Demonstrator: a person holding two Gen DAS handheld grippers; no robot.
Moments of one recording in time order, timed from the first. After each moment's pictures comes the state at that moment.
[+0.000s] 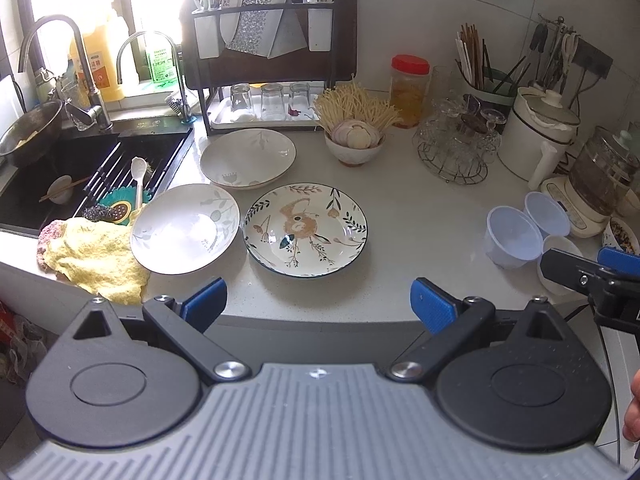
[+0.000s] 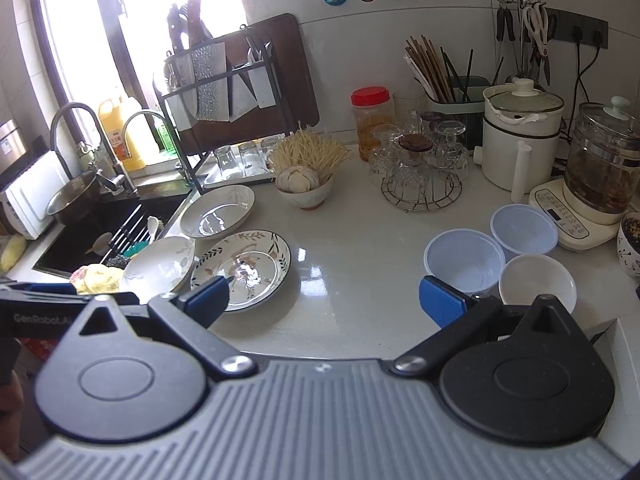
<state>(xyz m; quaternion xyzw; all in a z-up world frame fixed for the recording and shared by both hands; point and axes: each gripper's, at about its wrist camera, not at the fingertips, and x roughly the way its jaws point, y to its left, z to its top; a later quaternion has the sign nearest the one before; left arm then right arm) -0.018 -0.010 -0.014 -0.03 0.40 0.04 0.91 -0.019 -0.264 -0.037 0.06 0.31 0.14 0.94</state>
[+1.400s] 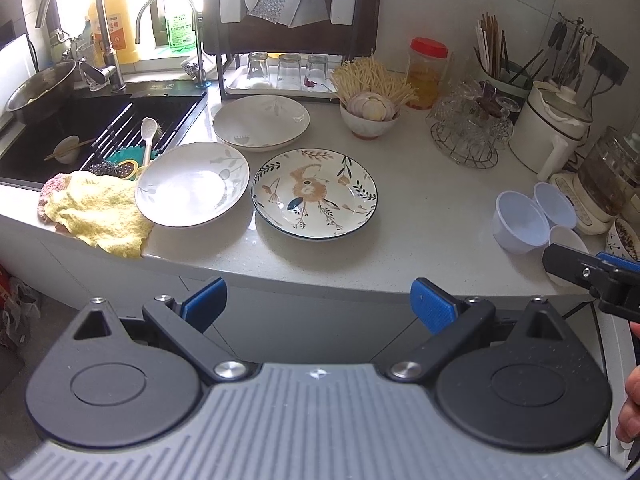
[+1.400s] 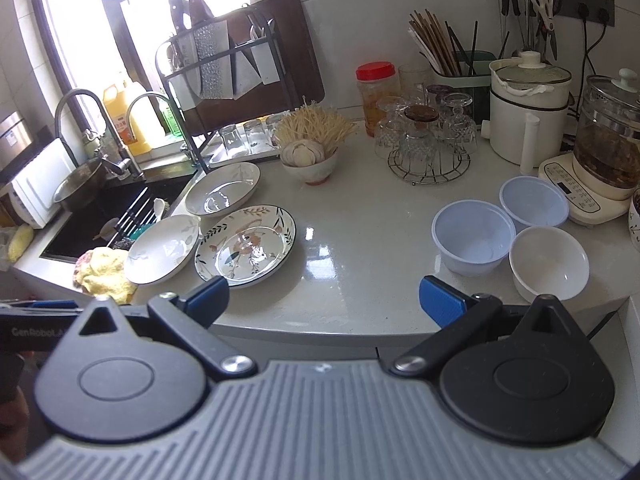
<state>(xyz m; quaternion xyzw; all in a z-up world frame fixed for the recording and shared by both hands) -0.040 -0.003 -0.043 -0.06 0.42 0.06 0.90 -0.022 -0.267 -0.057 0.07 0.33 0.16 0.93</state>
